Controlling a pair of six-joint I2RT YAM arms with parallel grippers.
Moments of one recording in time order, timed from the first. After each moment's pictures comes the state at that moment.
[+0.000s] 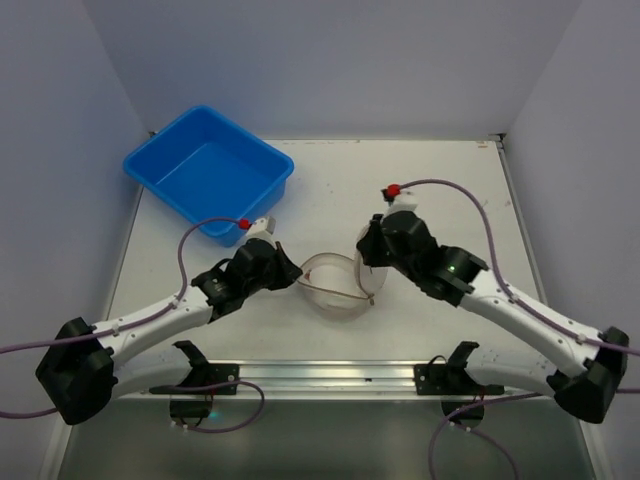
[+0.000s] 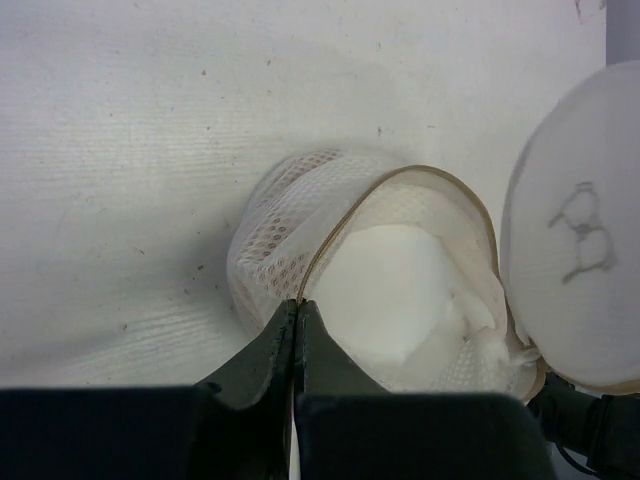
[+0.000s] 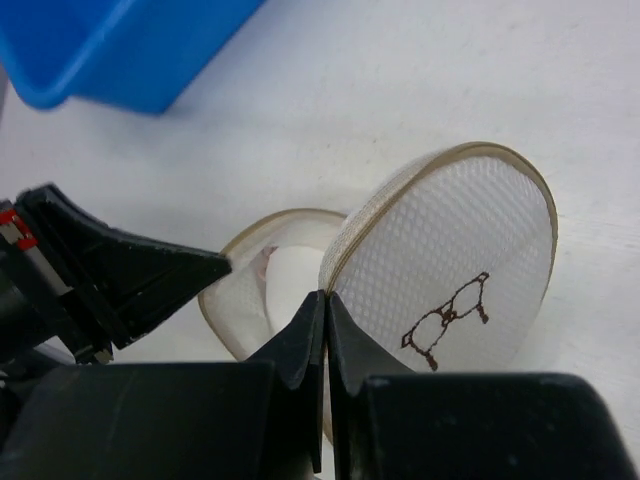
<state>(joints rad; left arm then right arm) -0.77 1.10 0.58 -0.10 -0.11 -0.88 0.90 1.19 1.03 -0.49 0.31 0.66</state>
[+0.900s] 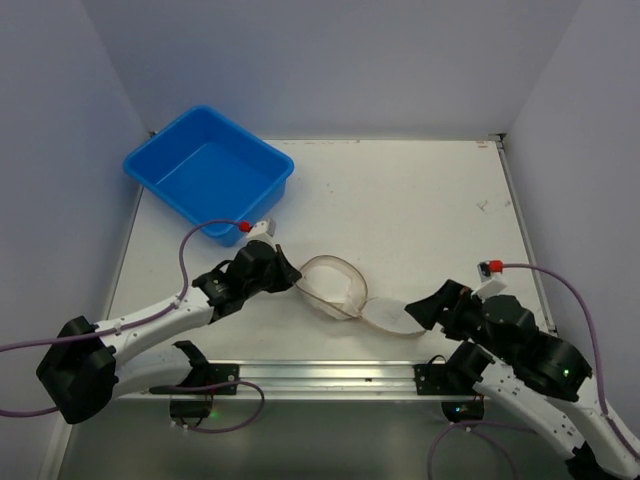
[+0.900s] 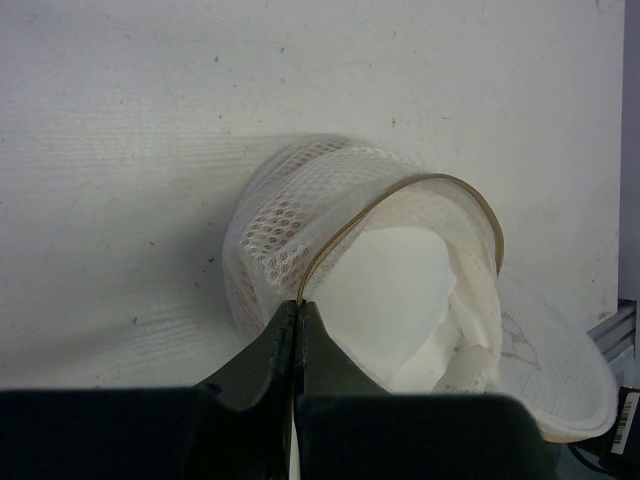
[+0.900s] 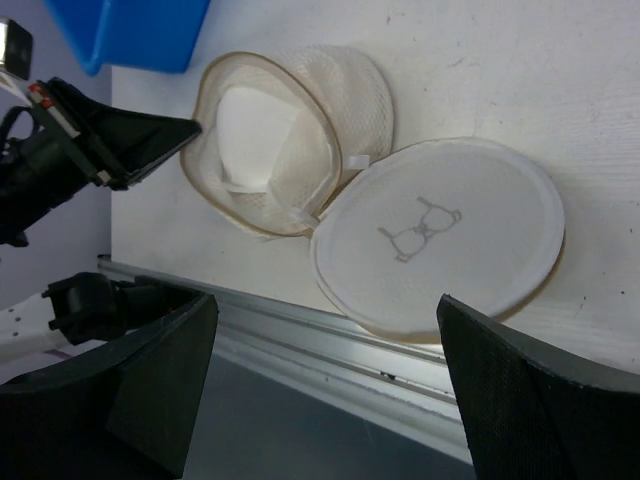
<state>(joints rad) -0.77 1.10 0.56 -0.10 -0.11 -0.88 0.80 0.20 0.66 -1.02 0.17 1.00</state>
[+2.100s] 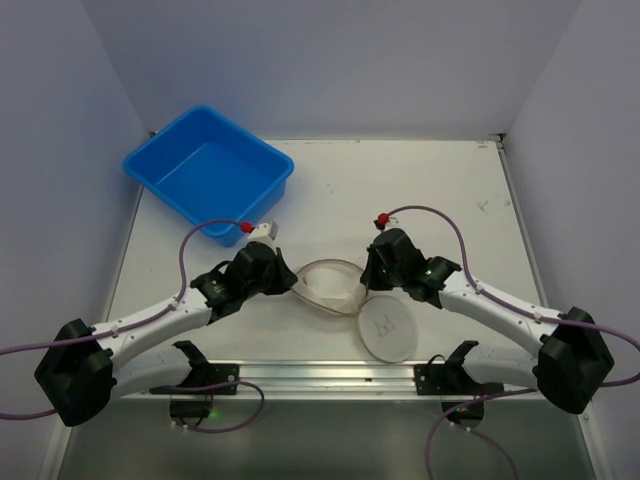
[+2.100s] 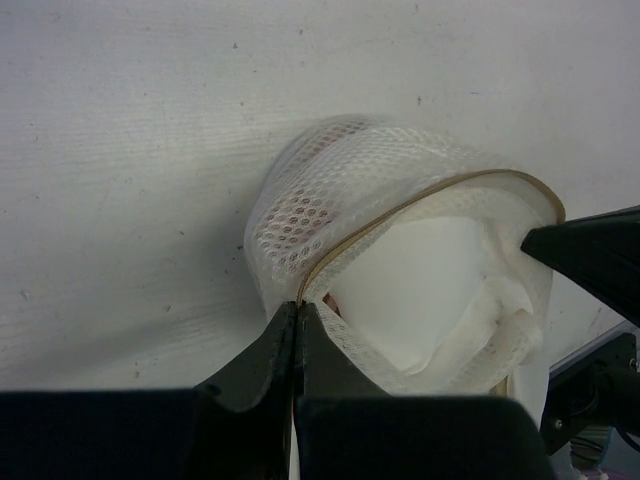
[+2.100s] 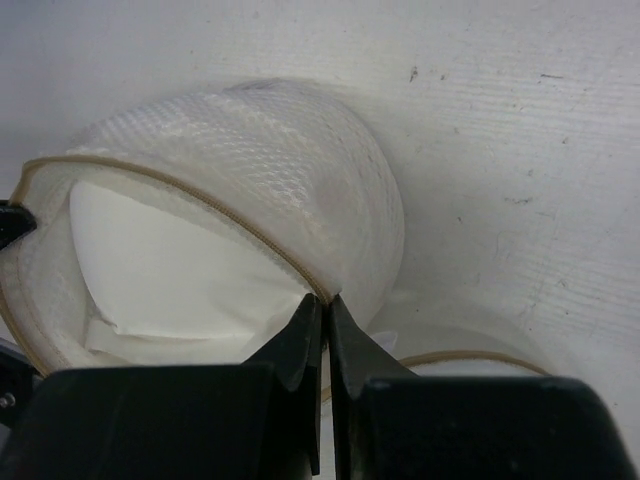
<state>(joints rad) -0.77 1.08 0.56 -0.15 -0.11 -0.80 0.75 1.20 0.73 -0.37 0.09 0.68</state>
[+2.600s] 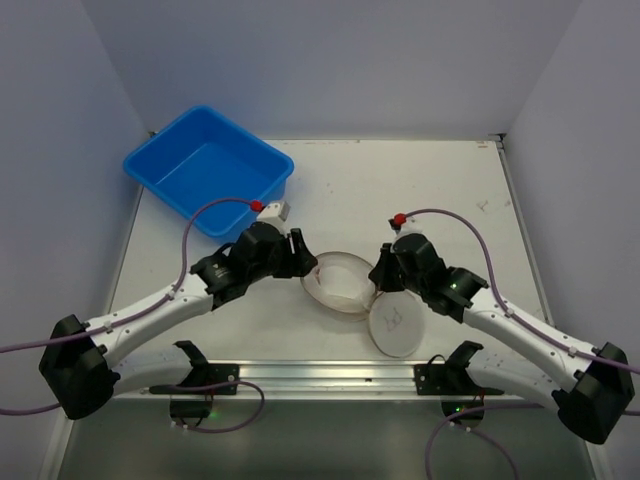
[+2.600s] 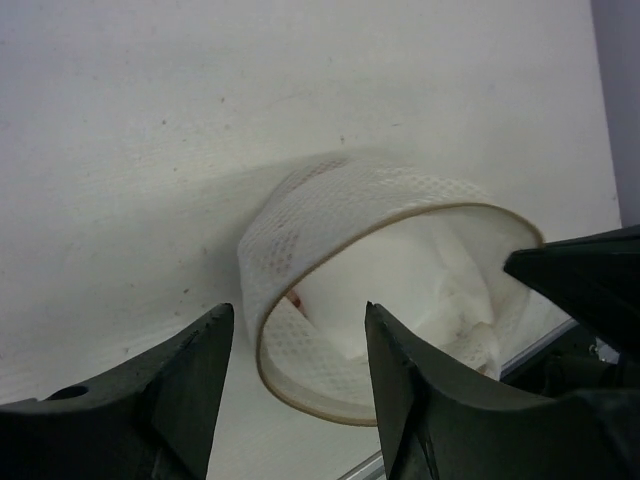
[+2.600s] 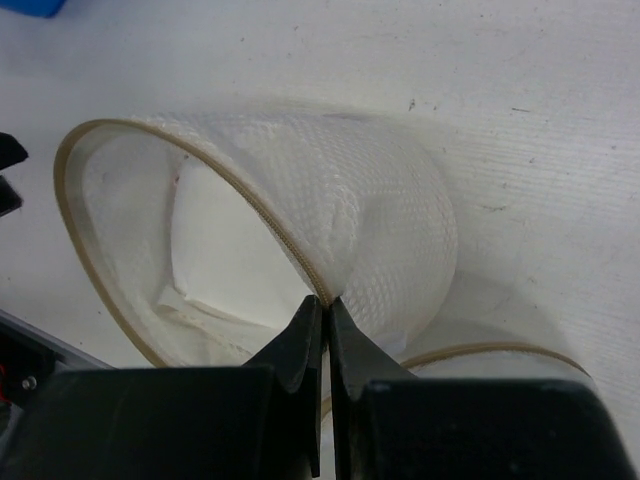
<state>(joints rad) -0.77 1.13 0.73 -0.23 -0.08 -0.72 0.75 0.95 0.69 -0.43 0.13 0.63</state>
